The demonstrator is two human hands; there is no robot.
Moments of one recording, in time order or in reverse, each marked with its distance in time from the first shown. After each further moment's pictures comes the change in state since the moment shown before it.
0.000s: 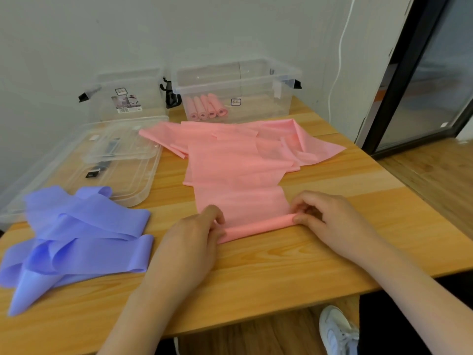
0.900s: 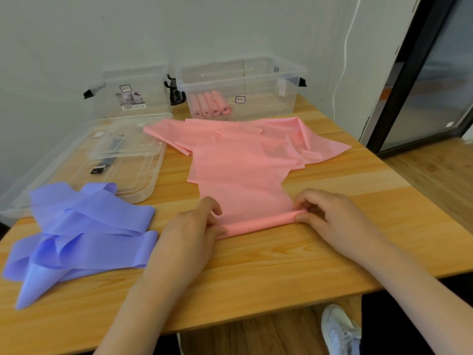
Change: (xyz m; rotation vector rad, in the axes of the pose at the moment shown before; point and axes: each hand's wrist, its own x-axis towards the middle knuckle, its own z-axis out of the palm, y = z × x) left_hand 0.002 -0.004 -0.003 -0.066 0.056 -0.042; right_hand 0.001 0.000 0.005 -0.052 0.023 -0.001
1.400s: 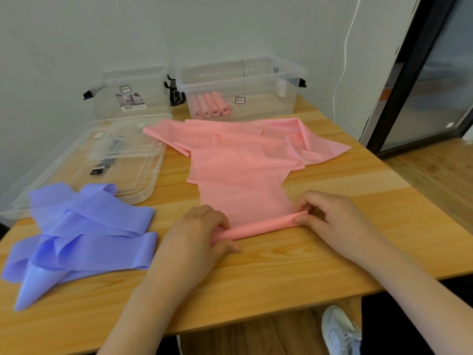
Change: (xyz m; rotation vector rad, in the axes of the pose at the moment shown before) left_hand 0.001 -0.006 0.006 0.059 -0.055 0.125; right_hand 0.000 -0.003 -0.002 0.061 -0.007 0.024
